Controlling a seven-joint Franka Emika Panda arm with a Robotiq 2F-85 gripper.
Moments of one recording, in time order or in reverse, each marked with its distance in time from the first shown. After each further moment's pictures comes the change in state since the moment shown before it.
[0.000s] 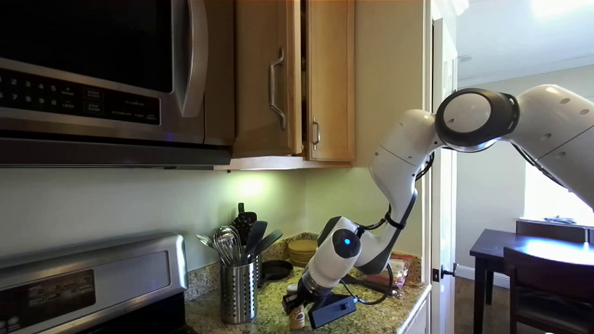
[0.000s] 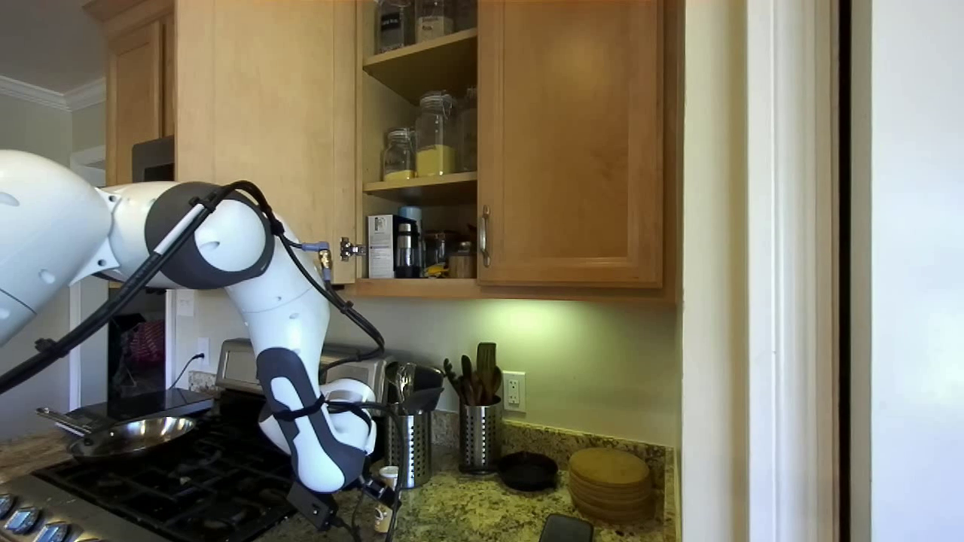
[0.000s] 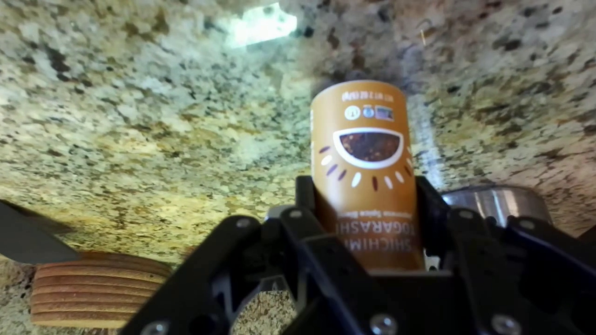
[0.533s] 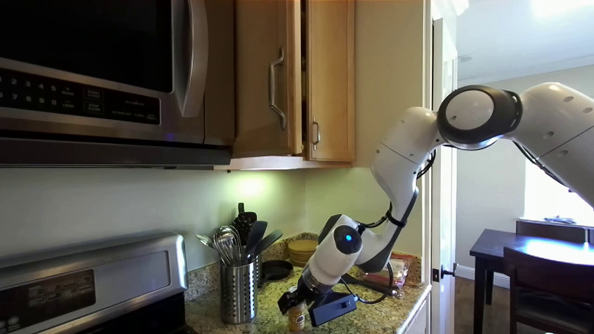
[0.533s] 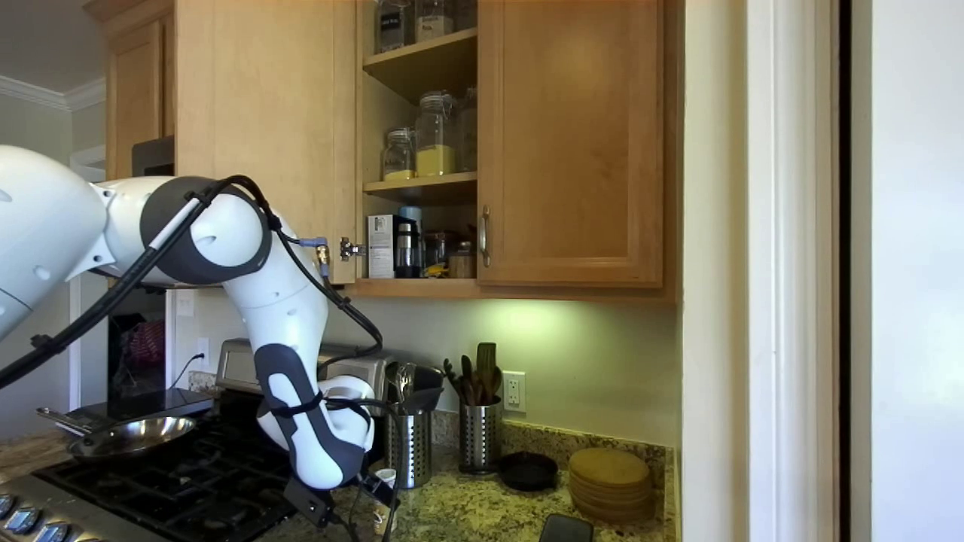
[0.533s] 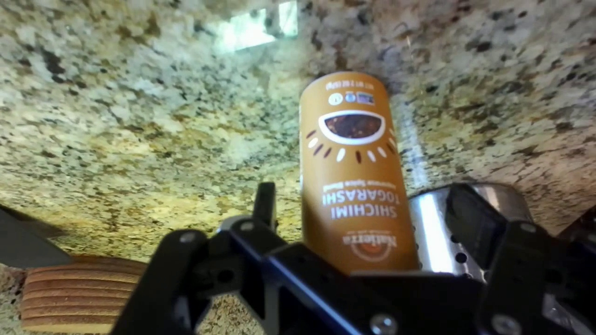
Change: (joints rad) arm 0.000 -0.020 0.000 -0.016 0.007 0.030 -0.004
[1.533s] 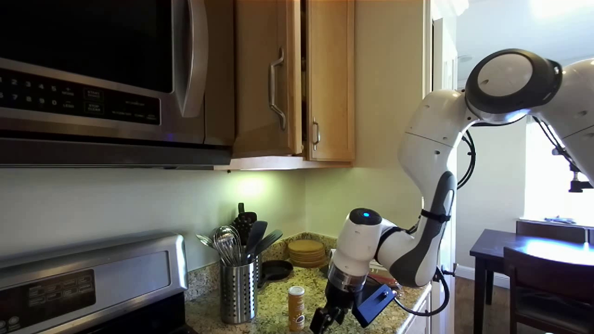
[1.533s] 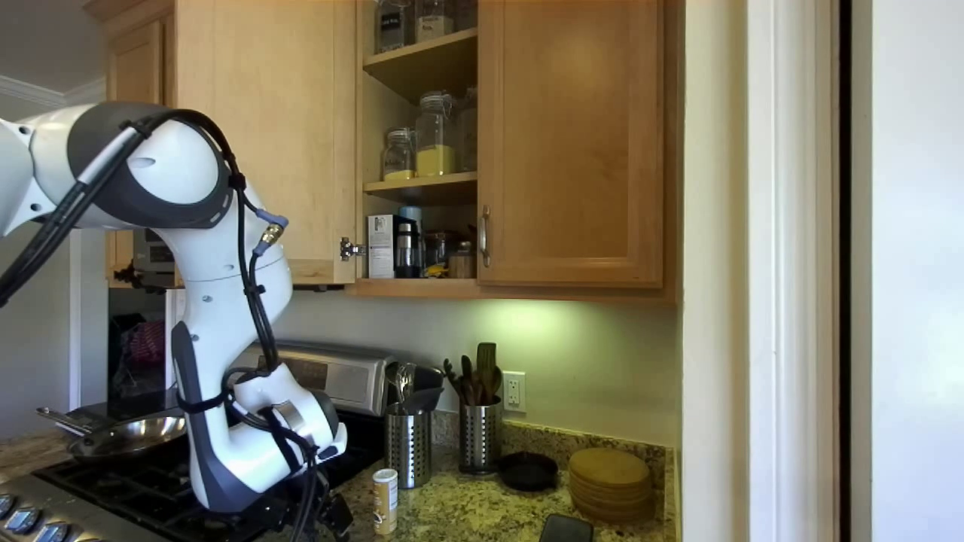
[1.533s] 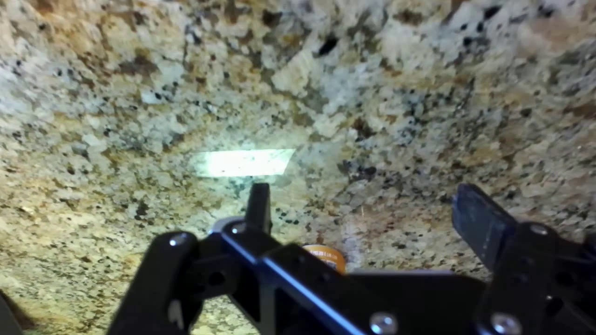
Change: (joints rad) arm -0.056 -0.211 0.035 -0.403 0.750 0.130 -0.936
